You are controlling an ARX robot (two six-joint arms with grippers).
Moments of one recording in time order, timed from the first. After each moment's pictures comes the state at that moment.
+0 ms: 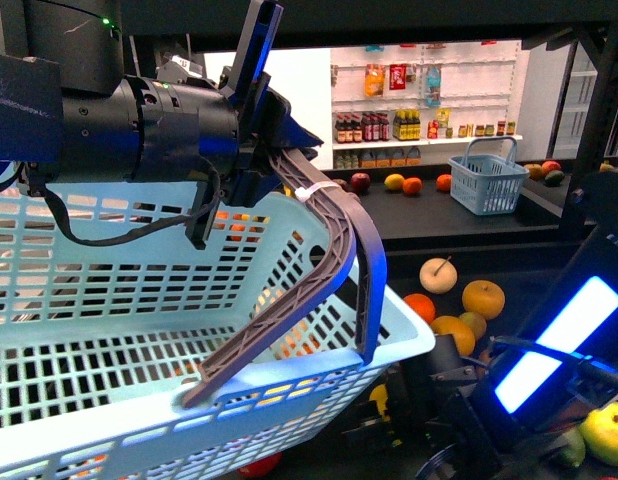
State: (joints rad) left arm -0.34 1.85 1.21 0.48 0.48 -1.06; right arm 0.22 2.75 1.59 0.52 0.06 0.00
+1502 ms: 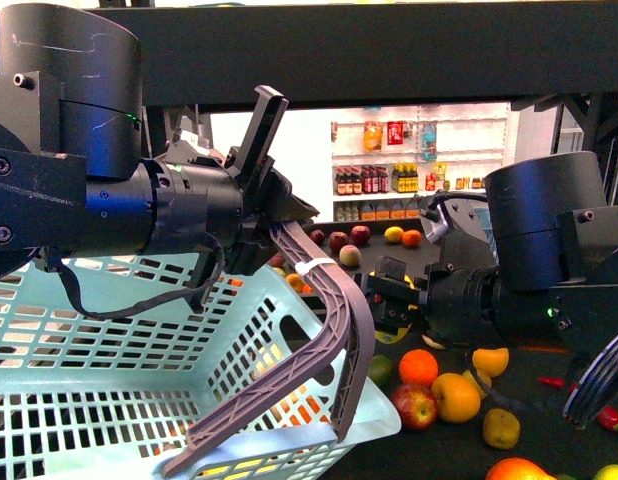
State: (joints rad) left arm -0.34 1.85 1.21 0.48 0.46 -1.02; right arm 0.25 1.98 1.12 0.56 -0.21 0.38
